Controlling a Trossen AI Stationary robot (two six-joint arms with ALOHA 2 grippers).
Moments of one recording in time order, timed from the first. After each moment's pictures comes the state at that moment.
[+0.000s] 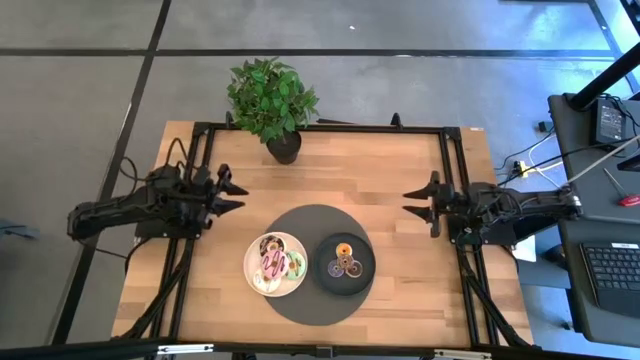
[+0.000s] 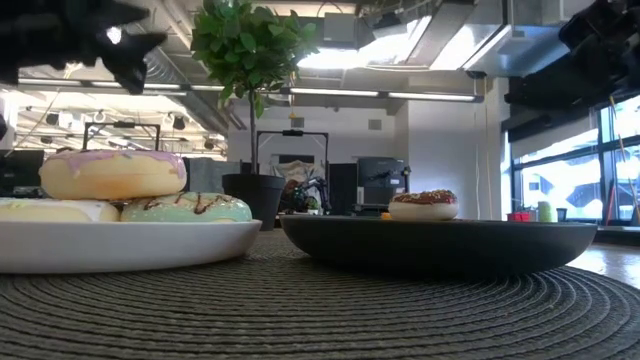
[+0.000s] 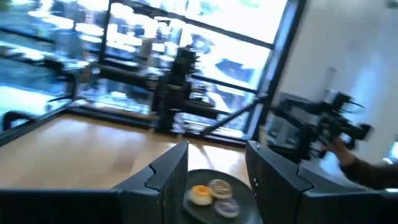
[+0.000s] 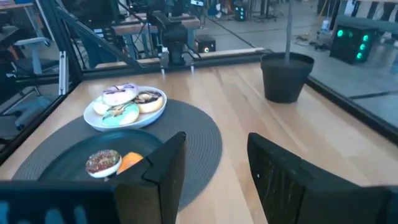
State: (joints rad) left arm 0.26 0.10 0.15 0.08 0.35 -0.30; right arm 0.11 0.11 0.17 -0.21 0.22 0.11
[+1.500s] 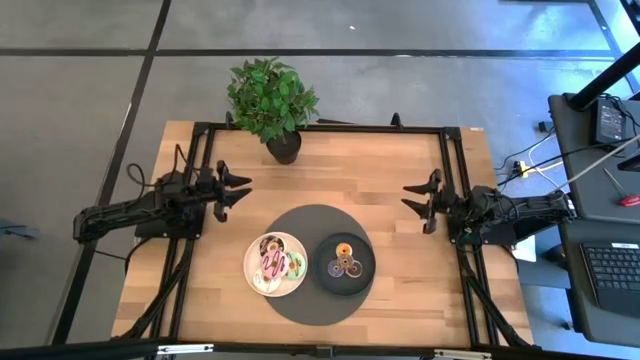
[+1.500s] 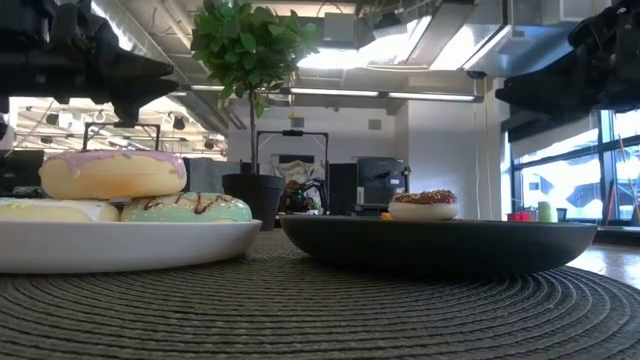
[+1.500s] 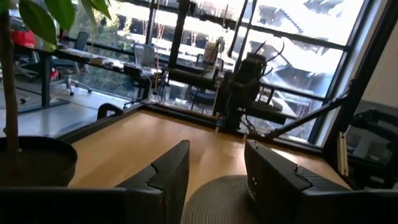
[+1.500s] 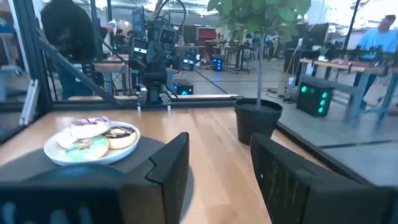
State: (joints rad) left arm 0.28 0.00 0.01 0.11 0.07 -0.25; right arm 0.10 0.01 0.01 0.07 0.32 -0.05
